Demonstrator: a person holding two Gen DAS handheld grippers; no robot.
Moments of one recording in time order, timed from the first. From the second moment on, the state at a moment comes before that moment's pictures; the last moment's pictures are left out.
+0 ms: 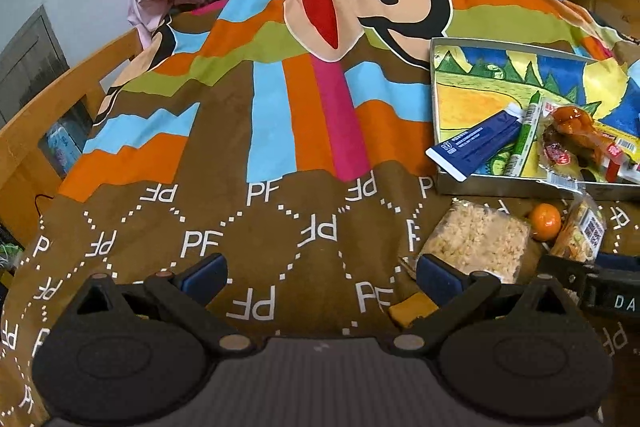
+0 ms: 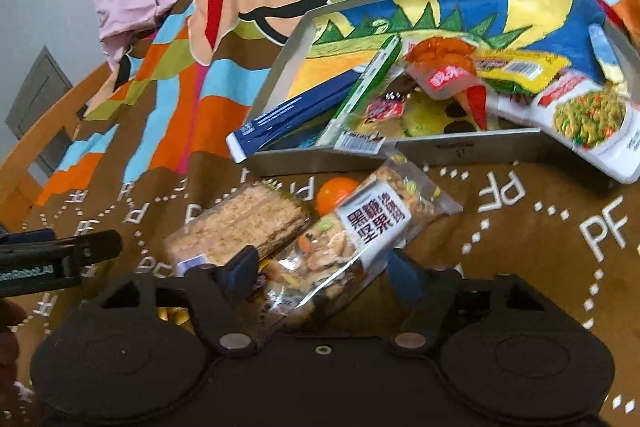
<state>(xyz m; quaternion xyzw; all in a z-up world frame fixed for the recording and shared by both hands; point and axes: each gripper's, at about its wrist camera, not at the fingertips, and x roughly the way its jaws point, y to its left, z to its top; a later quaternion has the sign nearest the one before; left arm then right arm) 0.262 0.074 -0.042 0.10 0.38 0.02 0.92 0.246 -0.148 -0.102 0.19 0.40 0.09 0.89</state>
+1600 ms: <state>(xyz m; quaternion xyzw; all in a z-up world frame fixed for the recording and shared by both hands) 0.311 0.036 -0.087 0.01 0.46 -0.18 0.87 0.235 -0.180 -0.108 0.30 0.43 0.12 0.84</state>
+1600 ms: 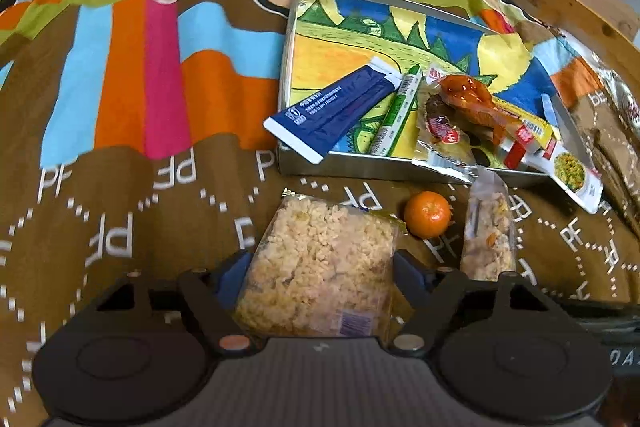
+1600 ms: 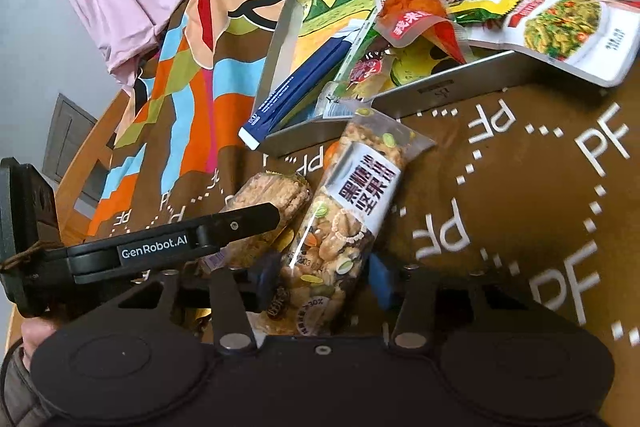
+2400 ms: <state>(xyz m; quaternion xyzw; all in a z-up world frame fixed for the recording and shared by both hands) 0.236 0.037 -0.059 -0.08 0.47 -0.15 0.86 0.172 -0.193 -0.092 0.19 0.46 0.07 0.87</state>
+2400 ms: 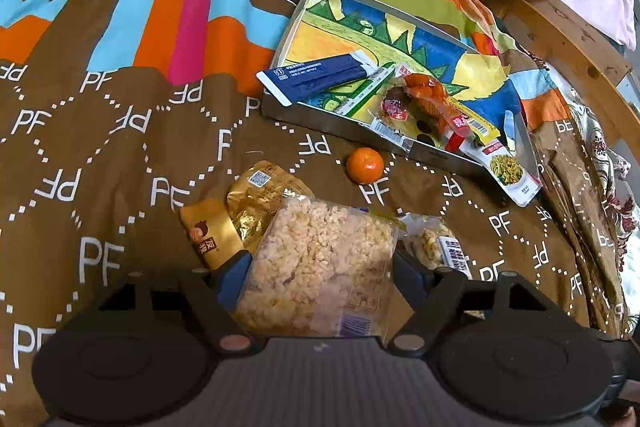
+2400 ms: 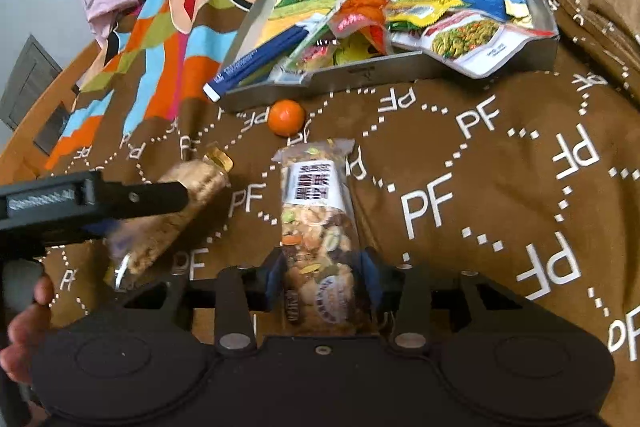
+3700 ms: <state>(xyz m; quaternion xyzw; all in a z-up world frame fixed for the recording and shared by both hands) 0.240 0.029 -0.049 -0.07 0.43 -0.15 0.89 0.161 -0.151 -0.071 -0.01 0.34 0.04 0.94</state>
